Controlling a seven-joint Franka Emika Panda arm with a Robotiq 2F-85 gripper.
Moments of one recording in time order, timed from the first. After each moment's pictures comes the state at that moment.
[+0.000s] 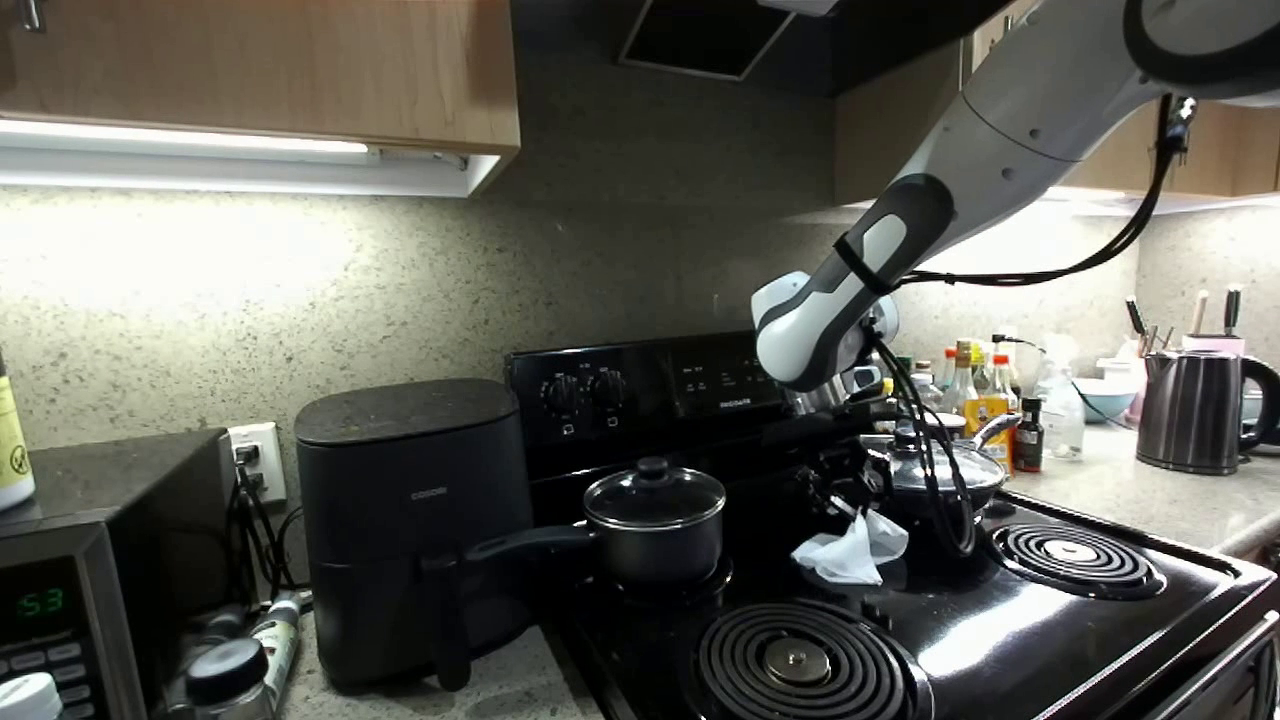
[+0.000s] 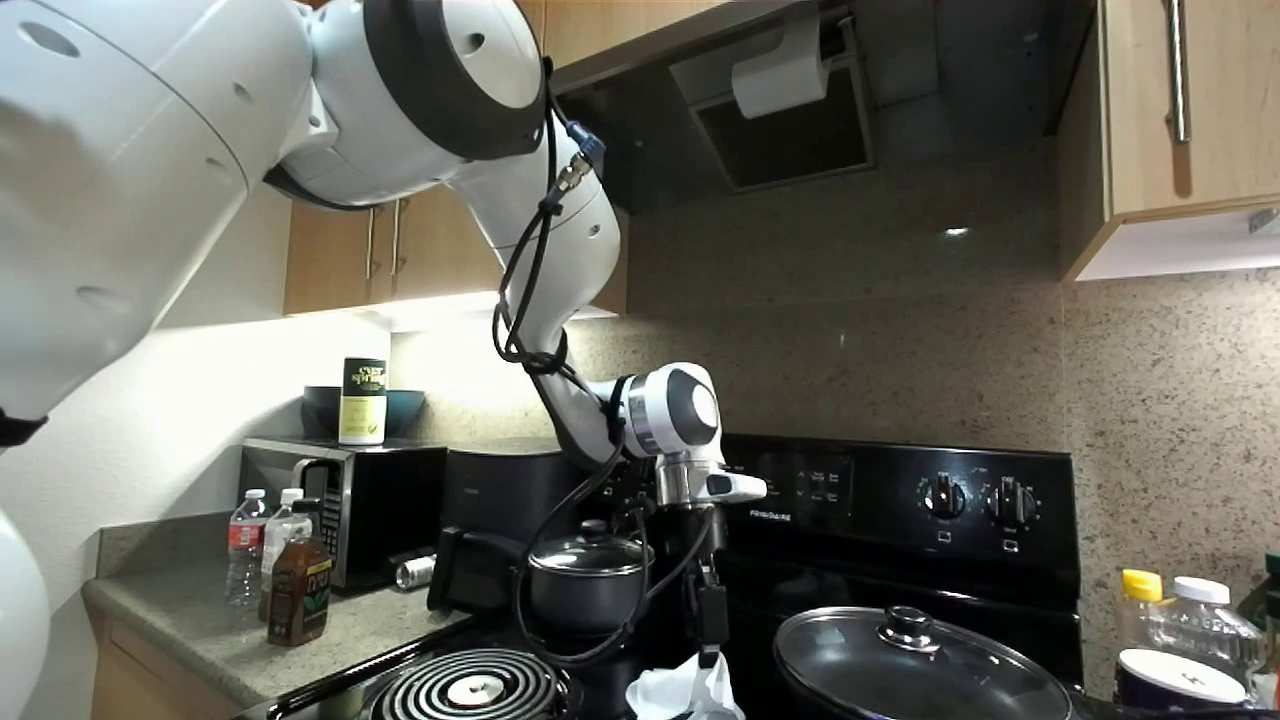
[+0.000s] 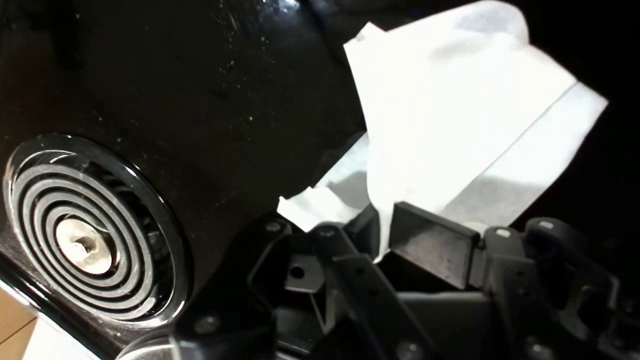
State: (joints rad) arm -0.03 0.42 -0.15 -1.87 -0.21 2.08 1.05
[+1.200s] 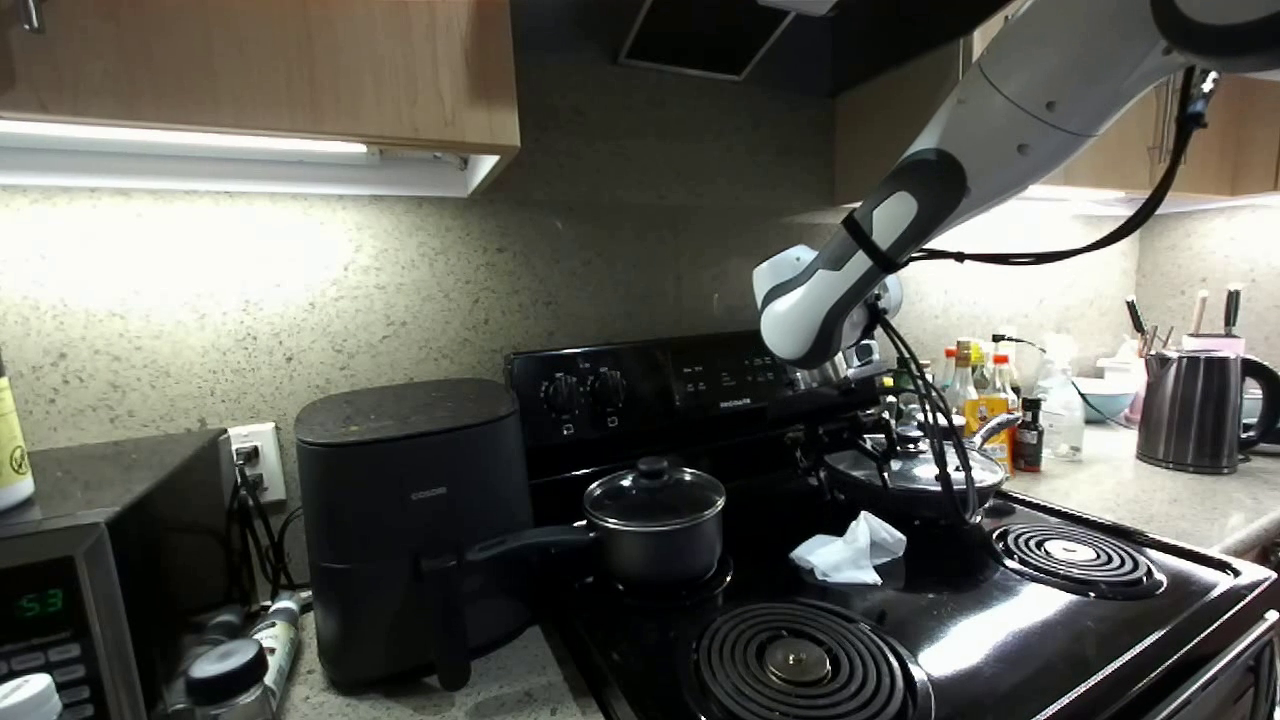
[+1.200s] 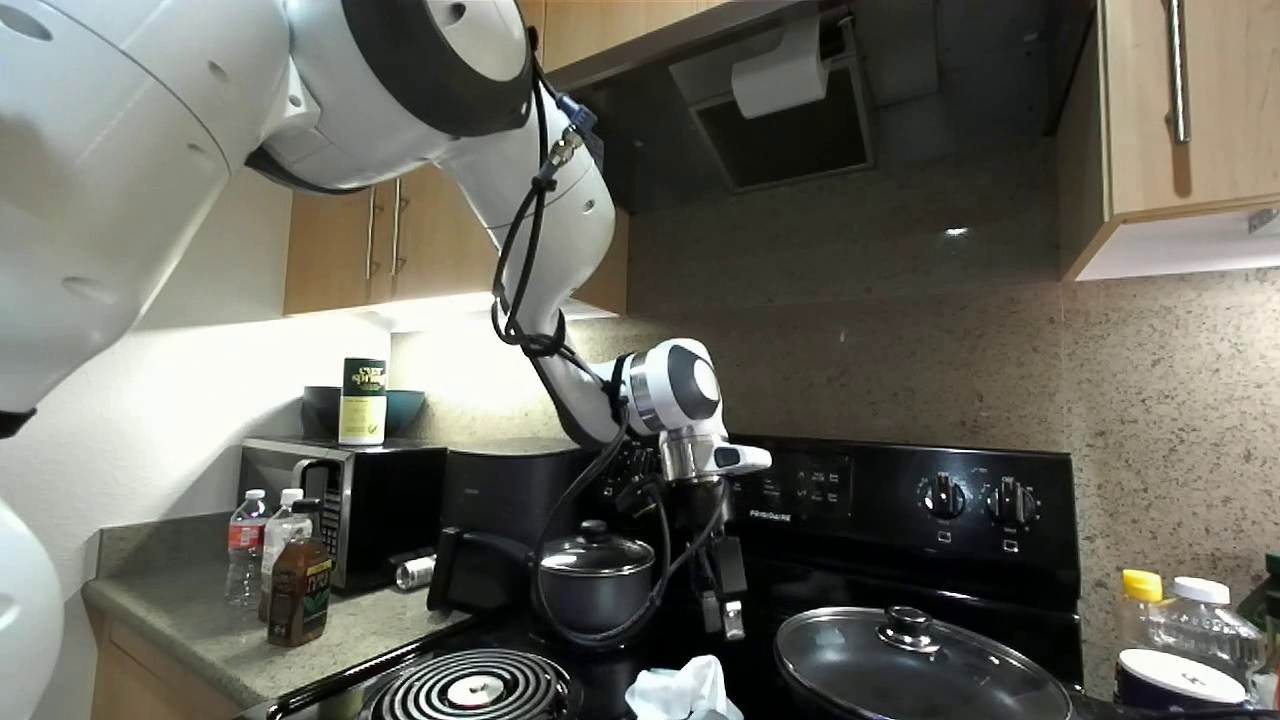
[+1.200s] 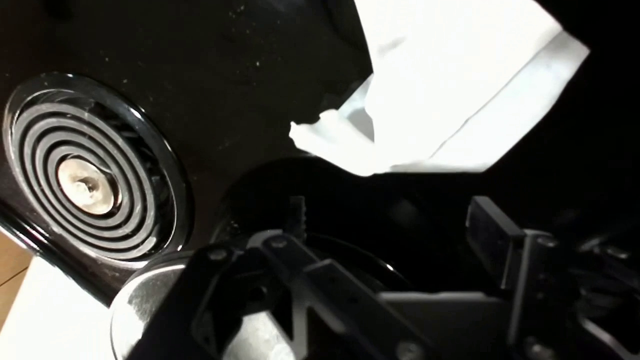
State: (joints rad) arm 0.00 0.38 -0.19 -1.87 -0.25 2.09 1.00
